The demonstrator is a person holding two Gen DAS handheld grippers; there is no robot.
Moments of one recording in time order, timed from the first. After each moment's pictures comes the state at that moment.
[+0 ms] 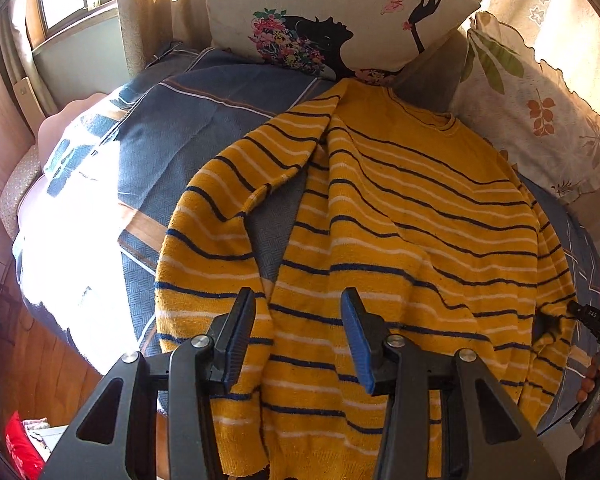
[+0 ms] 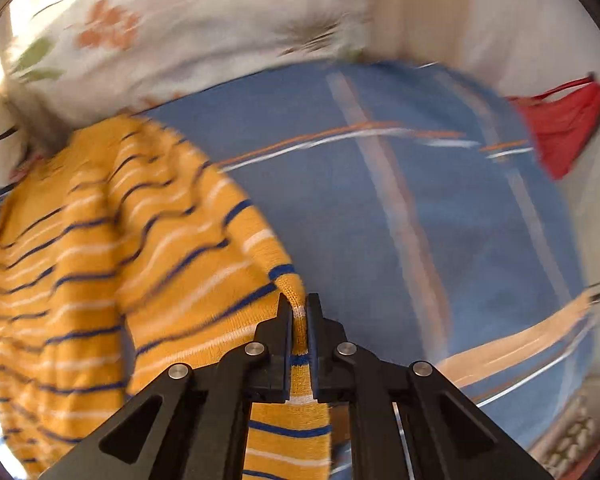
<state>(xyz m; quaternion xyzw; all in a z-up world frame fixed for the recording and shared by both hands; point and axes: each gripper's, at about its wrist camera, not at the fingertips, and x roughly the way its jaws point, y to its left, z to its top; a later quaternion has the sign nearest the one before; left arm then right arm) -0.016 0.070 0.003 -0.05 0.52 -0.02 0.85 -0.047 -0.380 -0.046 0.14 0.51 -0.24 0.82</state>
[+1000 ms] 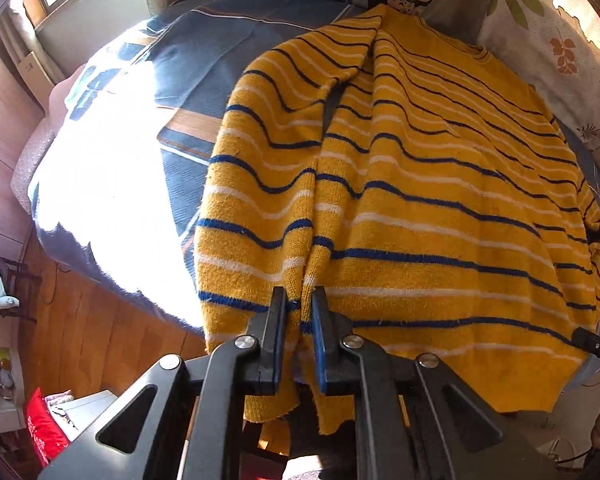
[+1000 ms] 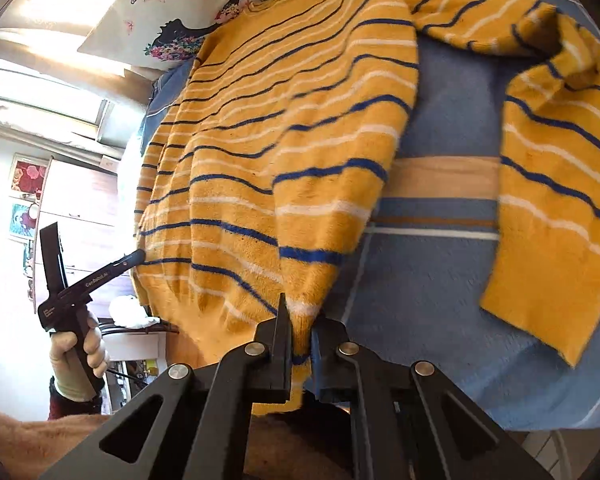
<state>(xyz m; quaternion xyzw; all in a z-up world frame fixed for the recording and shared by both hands) -0.075 0.119 -0.042 -0.01 0.59 0.00 0.80 -0.133 -0.244 -0.063 0.26 0.59 0.16 0.75</state>
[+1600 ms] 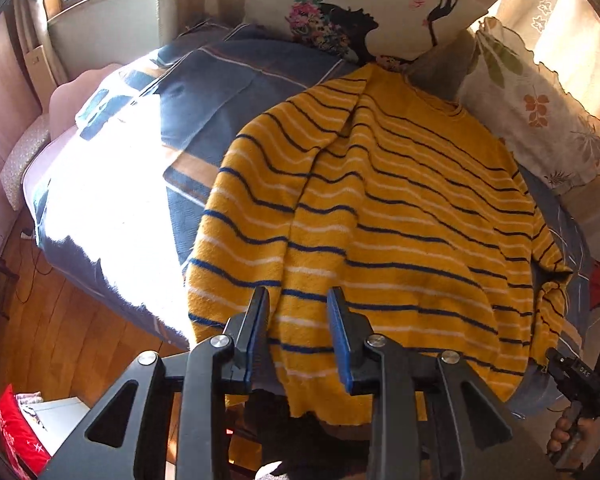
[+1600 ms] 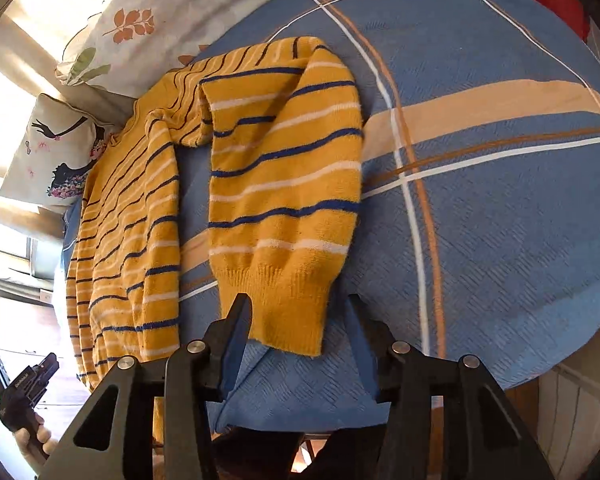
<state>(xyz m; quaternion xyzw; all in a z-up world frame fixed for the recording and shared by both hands) -0.076 0.117 0.014 -0.07 0.54 -0.03 0.84 -0.167 -0.362 -0.072 0.34 0.51 -0.07 0.79</state>
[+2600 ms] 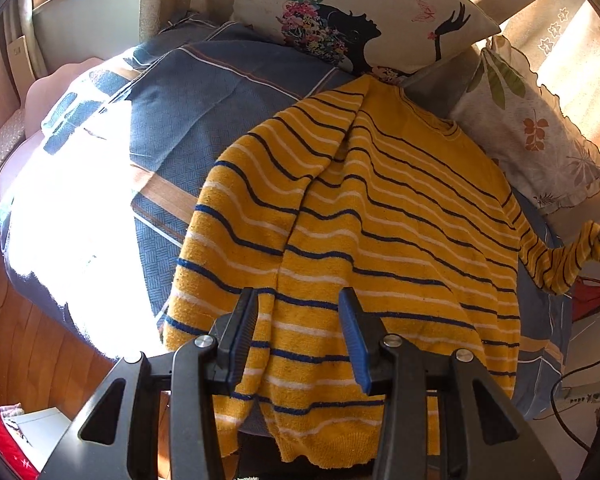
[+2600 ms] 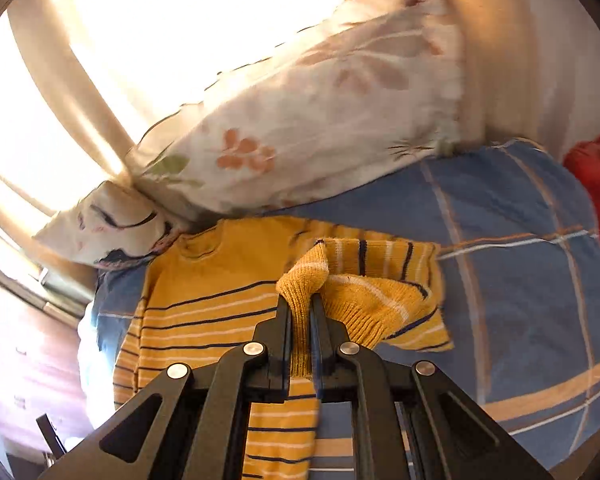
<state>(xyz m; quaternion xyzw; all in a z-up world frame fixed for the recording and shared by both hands) -0.025 0.132 -0.009 -0.11 0.53 -0.06 0.84 0.002 -0.343 0.099 0.25 0.43 -0.02 0.87</state>
